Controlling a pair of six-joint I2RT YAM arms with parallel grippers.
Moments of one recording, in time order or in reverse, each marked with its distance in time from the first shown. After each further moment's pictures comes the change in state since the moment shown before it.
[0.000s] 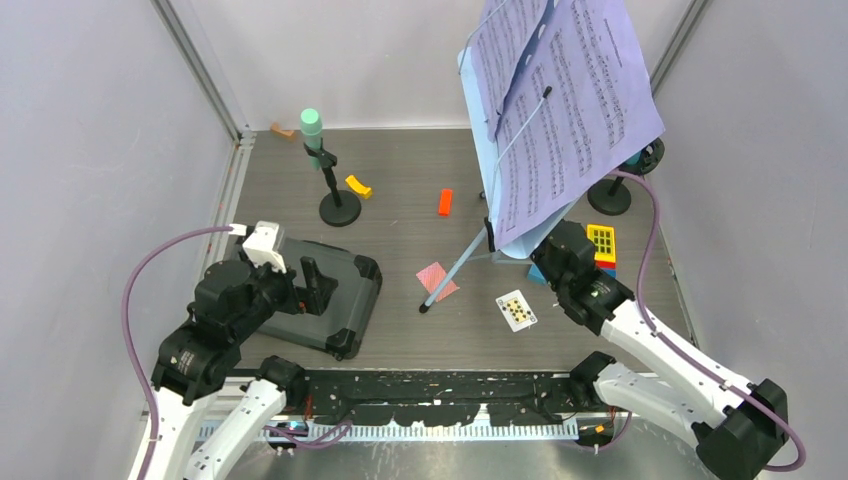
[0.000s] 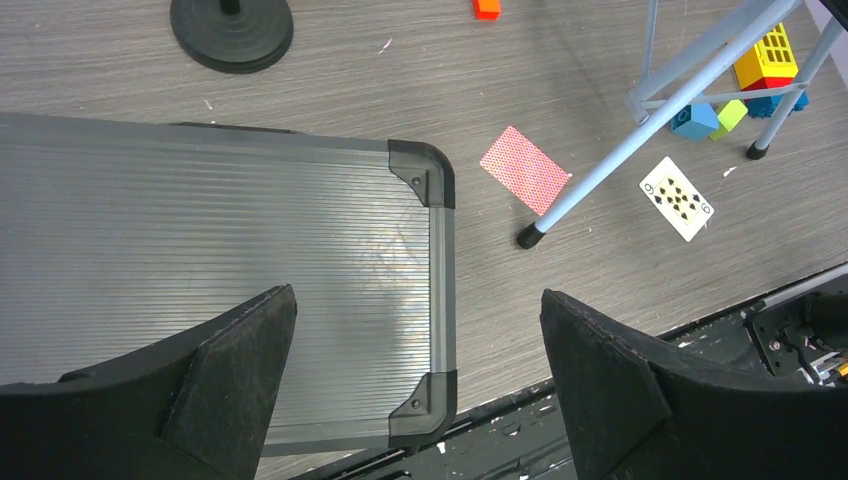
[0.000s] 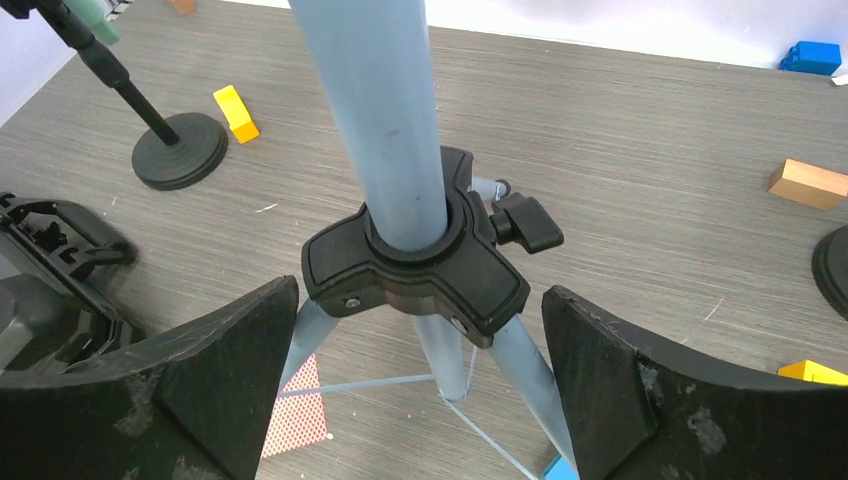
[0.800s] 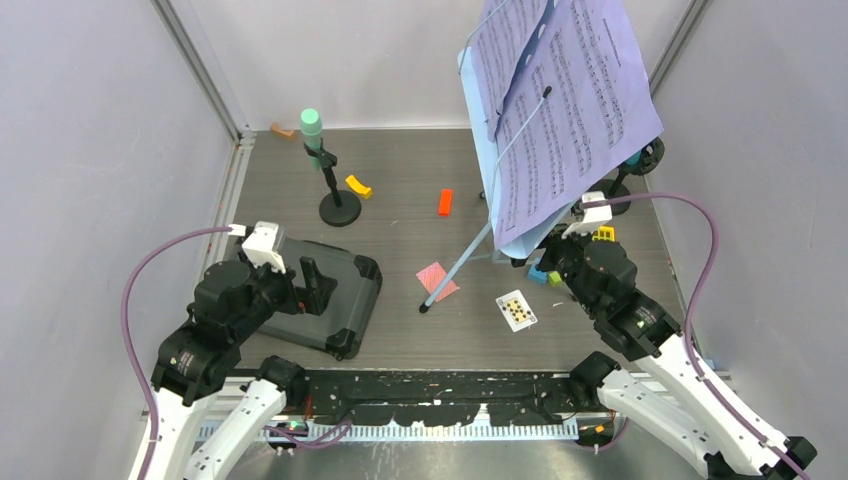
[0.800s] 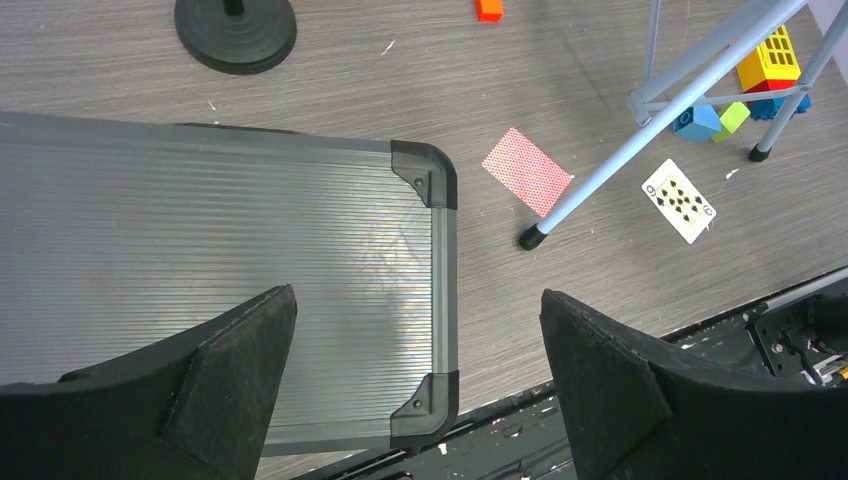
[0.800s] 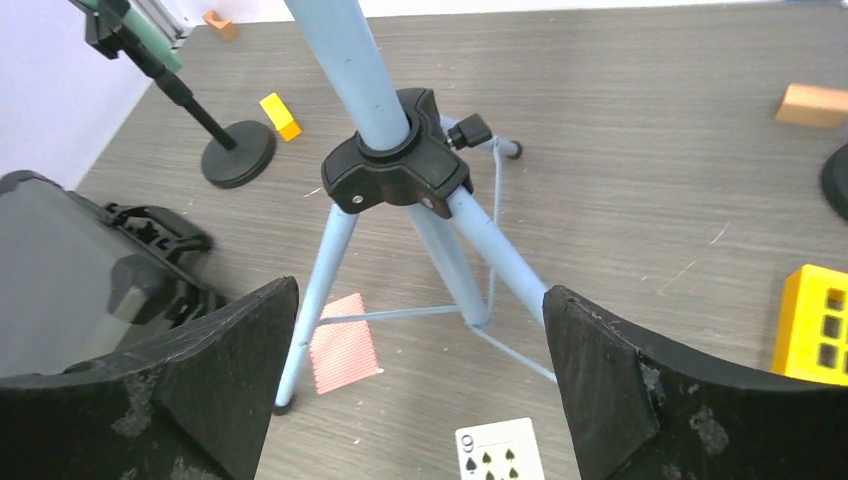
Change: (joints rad) left arm 0.000 -0.004 -0.001 0.000 -0.006 0.000; right arm 0.007 -0.259 0.061 -0.340 -0.004 0.132
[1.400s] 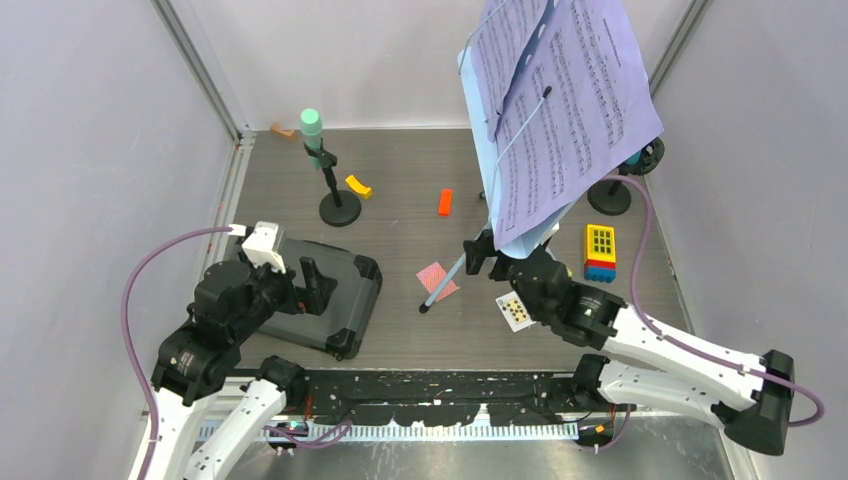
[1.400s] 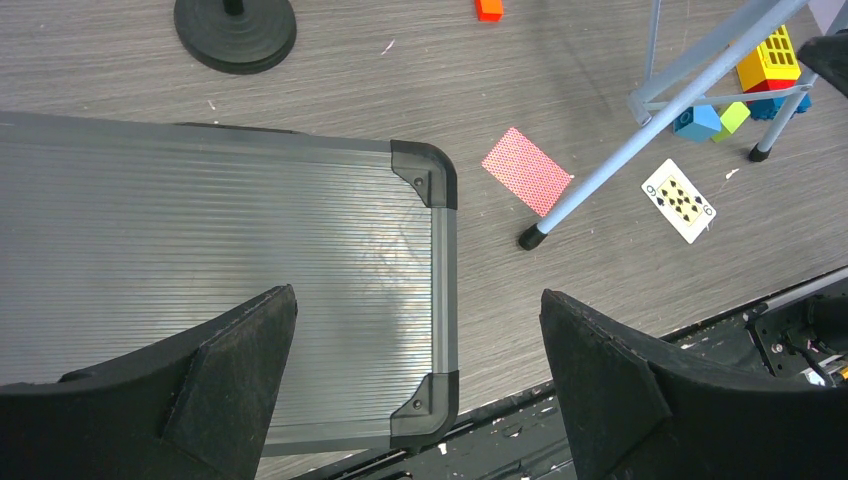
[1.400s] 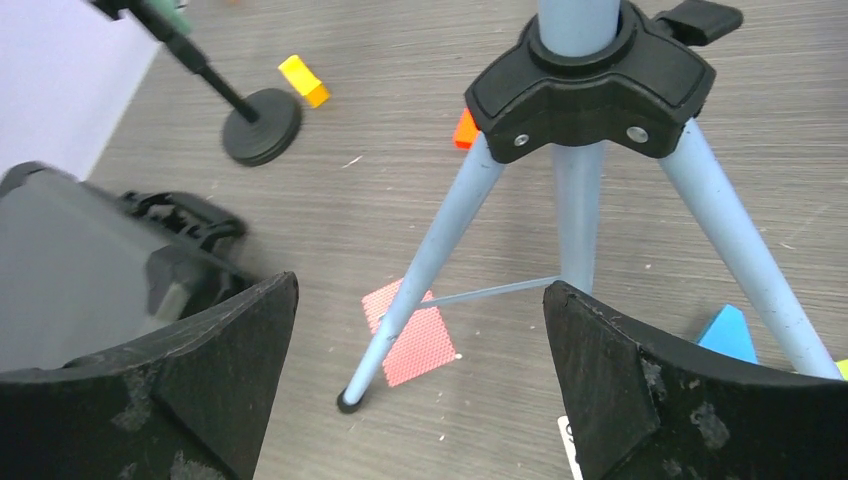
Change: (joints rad) left arm 0.000 0.000 -0.001 0.000 0.000 0.000; right arm 0.359 0.211 0.000 0.106 0.328 0.239
